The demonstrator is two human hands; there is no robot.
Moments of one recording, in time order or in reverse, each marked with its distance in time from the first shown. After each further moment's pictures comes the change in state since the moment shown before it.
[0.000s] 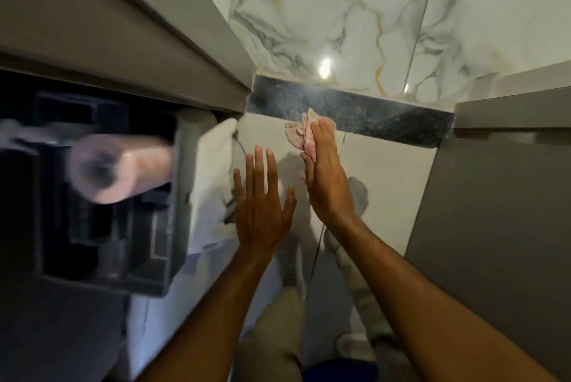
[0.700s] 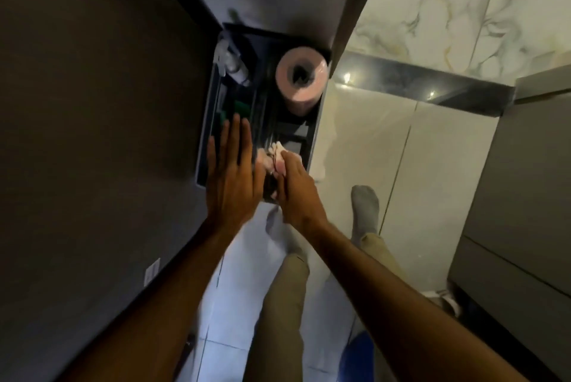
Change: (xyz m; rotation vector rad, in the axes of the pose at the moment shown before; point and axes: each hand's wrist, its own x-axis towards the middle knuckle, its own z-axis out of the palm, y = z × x) left_hand -0.149 -0.318 -0.126 -0.043 0.159 0.054; right_hand -0.211 -0.115 0.294 -0.088 -0.168 0.027
